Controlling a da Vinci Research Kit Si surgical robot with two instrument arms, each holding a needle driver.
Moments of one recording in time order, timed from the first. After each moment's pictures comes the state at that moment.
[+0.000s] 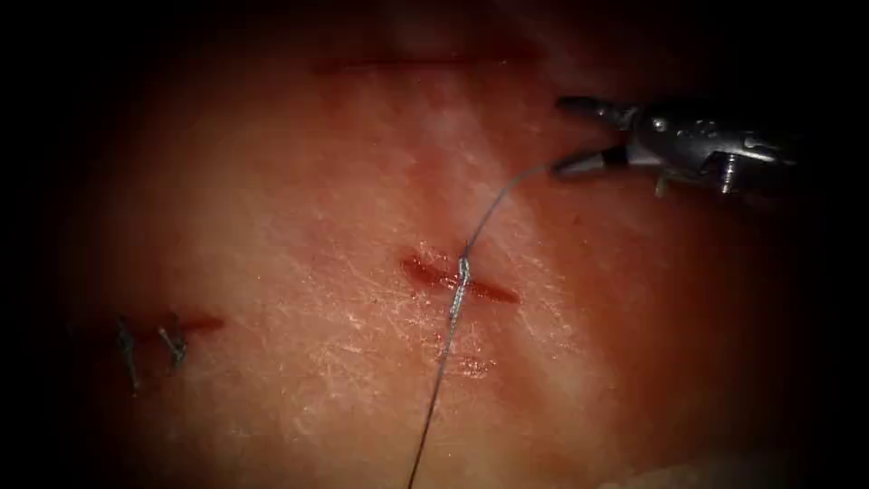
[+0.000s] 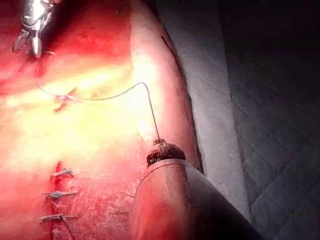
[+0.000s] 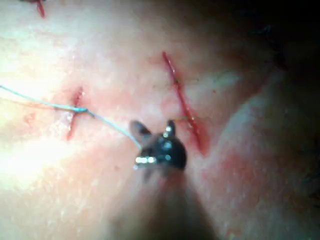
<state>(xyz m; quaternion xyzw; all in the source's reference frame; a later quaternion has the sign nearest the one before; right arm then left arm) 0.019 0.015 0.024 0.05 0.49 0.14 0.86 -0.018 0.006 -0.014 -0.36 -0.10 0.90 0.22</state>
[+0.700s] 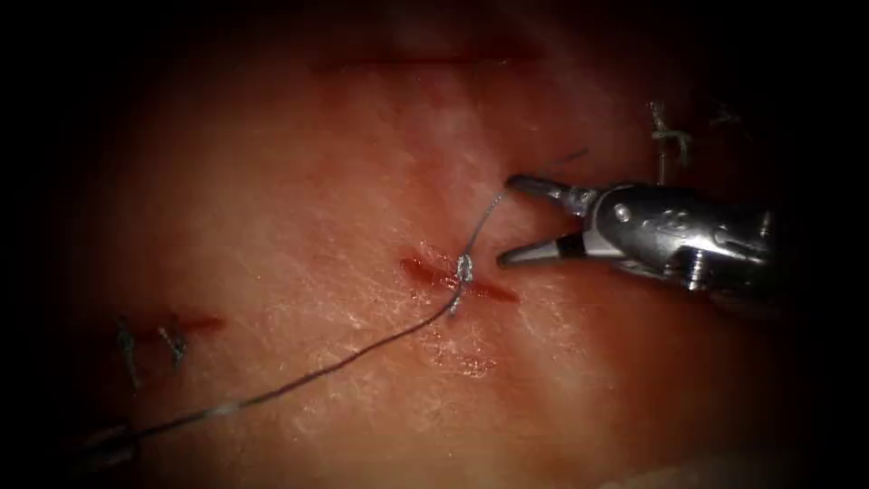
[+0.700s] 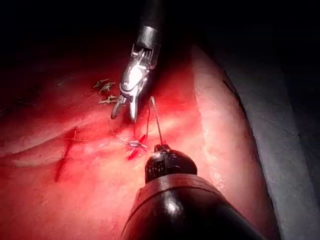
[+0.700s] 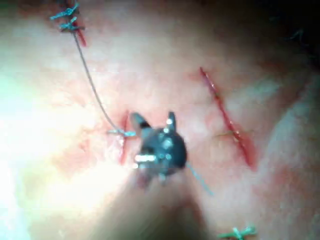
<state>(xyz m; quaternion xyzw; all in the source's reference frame) 0.027 0.007 0.021 0.09 0.54 0.14 0.83 -0.016 0.021 -0.022 -0.37 -0.03 0.90 0.21</state>
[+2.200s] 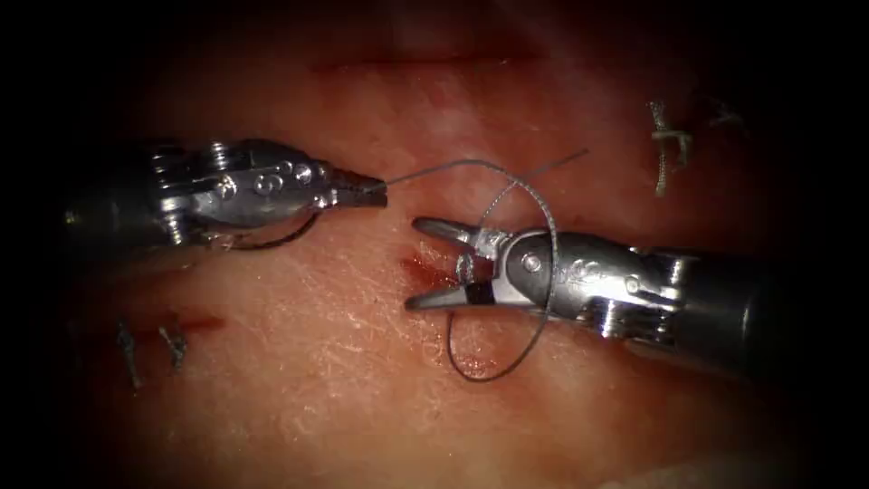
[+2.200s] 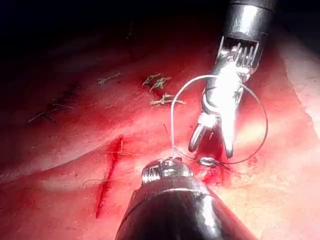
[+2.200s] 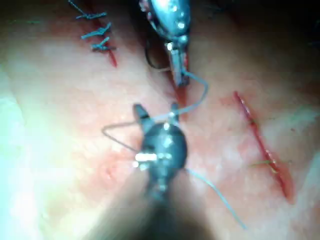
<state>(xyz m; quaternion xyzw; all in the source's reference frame) 0.031 0.003 0.021 0.06 0.59 0.14 0.79 -0.028 0.035 0.003 -0.34 -0.12 0.92 0.14</state>
